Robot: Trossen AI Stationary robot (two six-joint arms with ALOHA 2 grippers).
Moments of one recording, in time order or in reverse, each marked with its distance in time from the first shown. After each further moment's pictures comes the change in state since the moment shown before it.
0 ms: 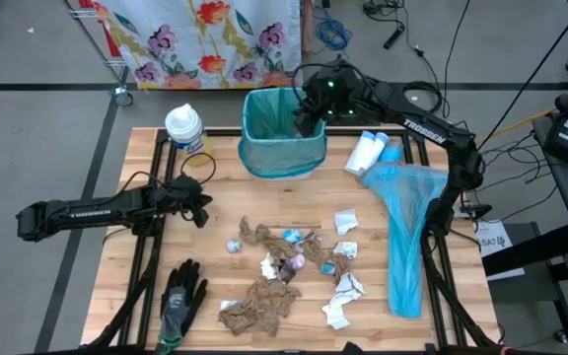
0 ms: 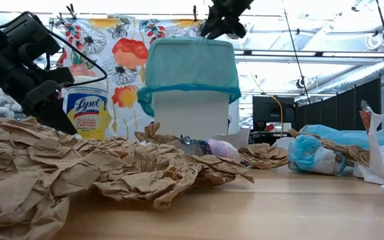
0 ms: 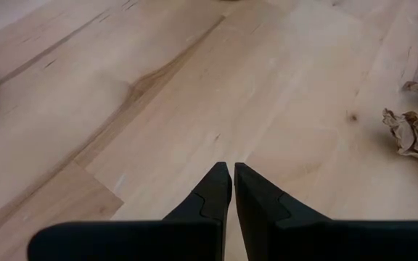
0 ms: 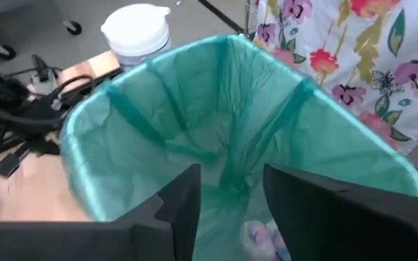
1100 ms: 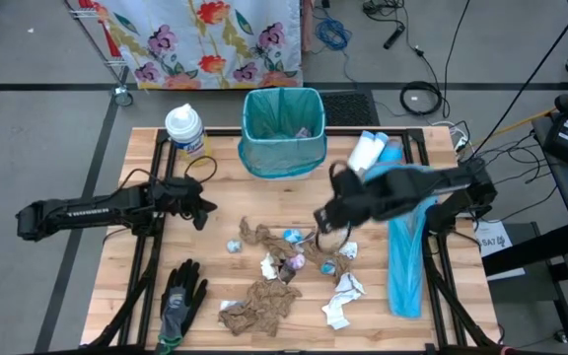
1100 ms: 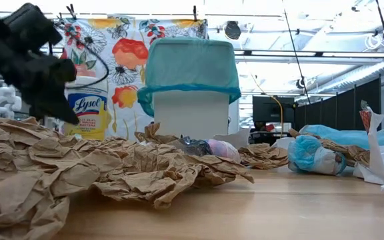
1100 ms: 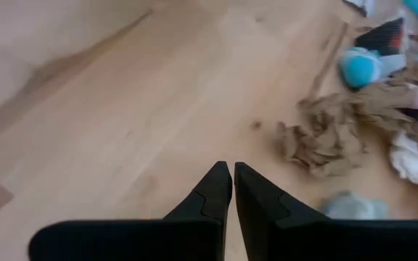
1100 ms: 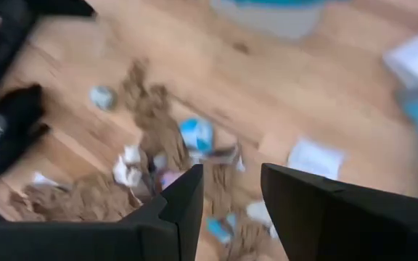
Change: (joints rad) left arm 0.000 0.000 0.099 -0.059 0.219 -0.167; right arm 0.759 -0.037 0.001 -0.684 0.375 1.199
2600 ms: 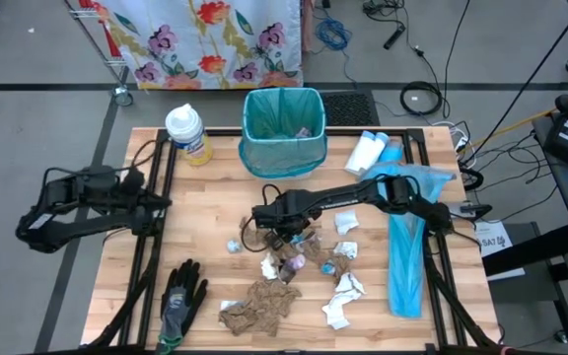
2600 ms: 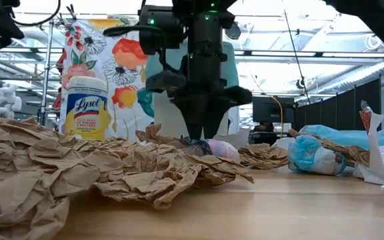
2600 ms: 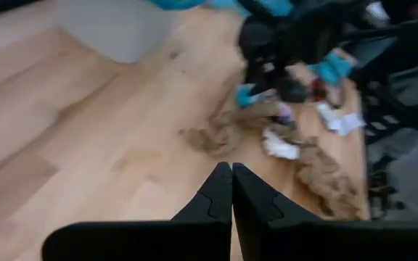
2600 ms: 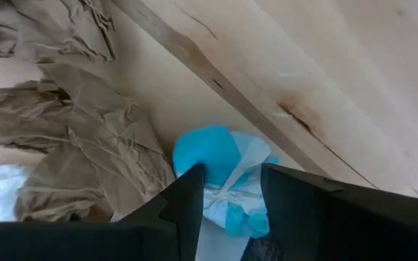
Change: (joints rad) left arm 0.000 -0.381 0.518 -0.722 0.119 0.008; right arm -0.247 0.611 -0.001 0.349 -0.393 -0.410
